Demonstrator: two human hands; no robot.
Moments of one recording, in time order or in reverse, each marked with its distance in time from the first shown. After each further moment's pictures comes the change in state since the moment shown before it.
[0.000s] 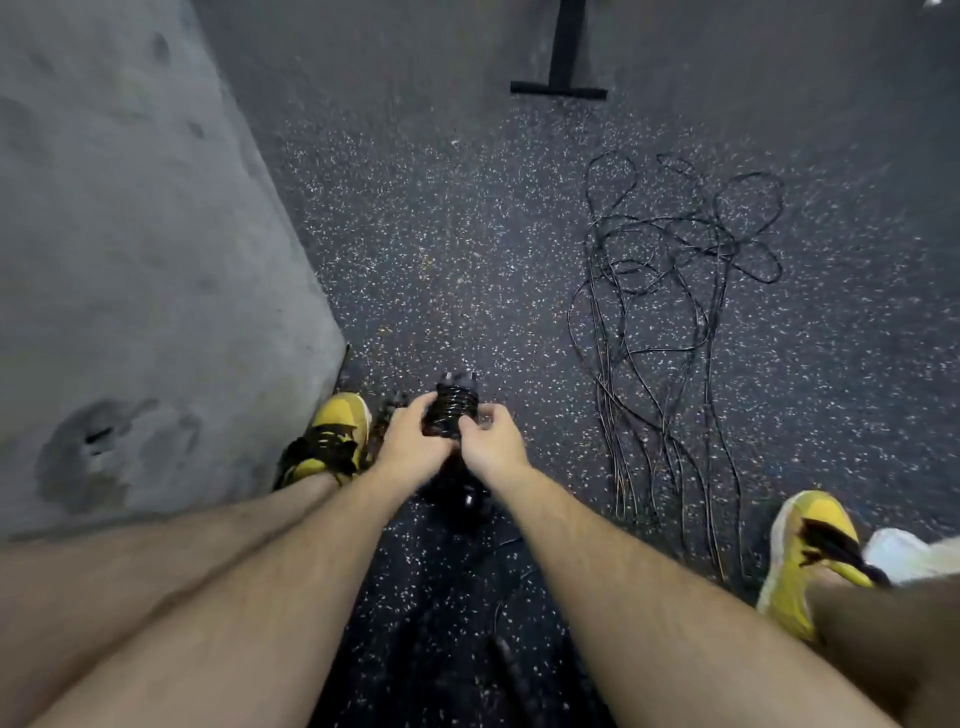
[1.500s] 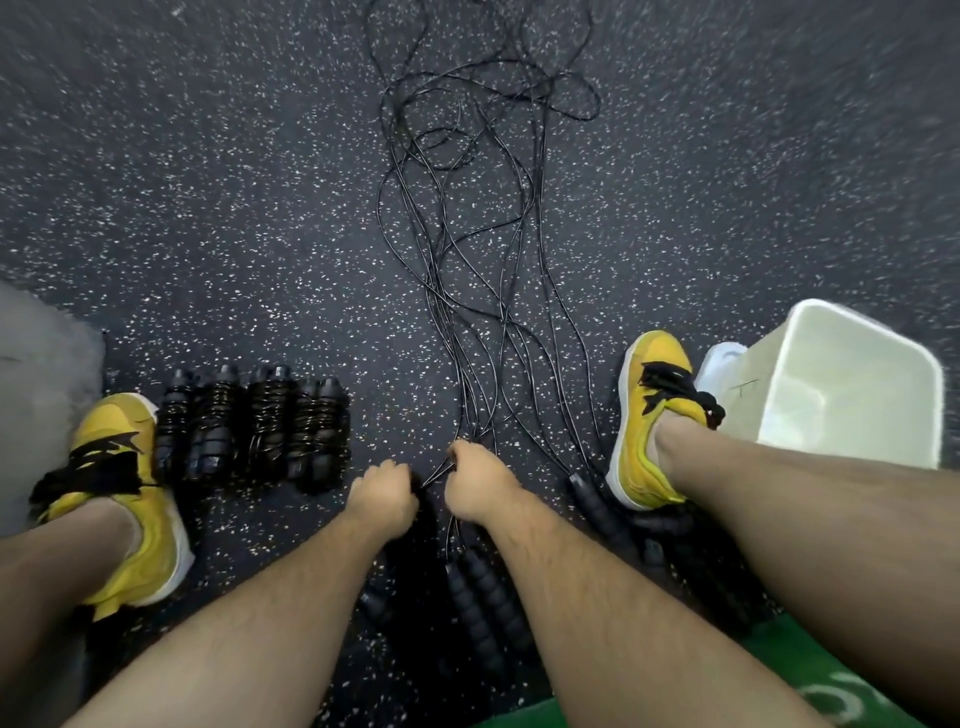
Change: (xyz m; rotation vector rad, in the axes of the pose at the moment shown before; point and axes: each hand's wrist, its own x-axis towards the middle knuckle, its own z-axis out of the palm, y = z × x) left_hand -0.015 -0.080 0.213 1.177 -0.467 0.191; right_hand -0.011 0.185 -0.140 -0.543 -0.125 0.139
